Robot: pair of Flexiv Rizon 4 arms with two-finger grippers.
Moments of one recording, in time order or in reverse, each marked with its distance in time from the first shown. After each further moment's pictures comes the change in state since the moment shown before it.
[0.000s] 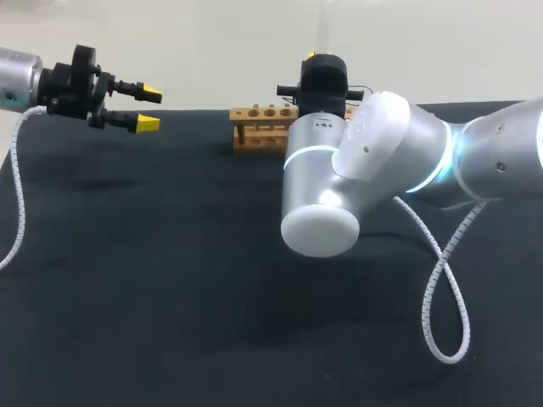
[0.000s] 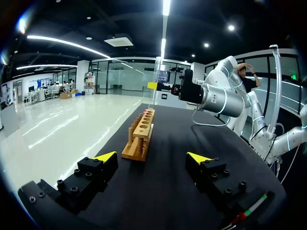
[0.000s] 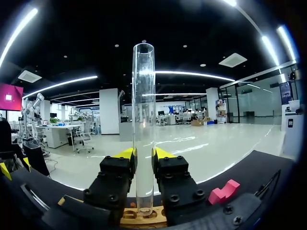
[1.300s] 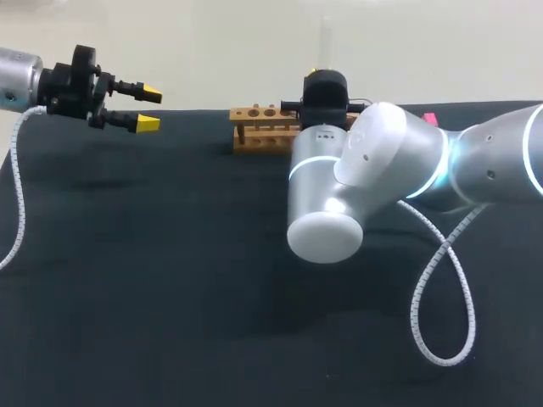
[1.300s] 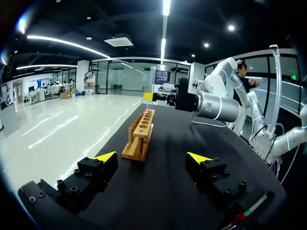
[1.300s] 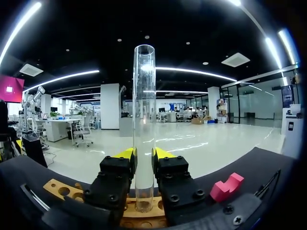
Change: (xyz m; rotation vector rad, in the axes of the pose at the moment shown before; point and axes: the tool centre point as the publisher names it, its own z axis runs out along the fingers) left arm 0.000 0.000 0.000 0.000 0.000 0.000; right arm 0.038 -0.006 0.009 -0.007 0.033 -0.032
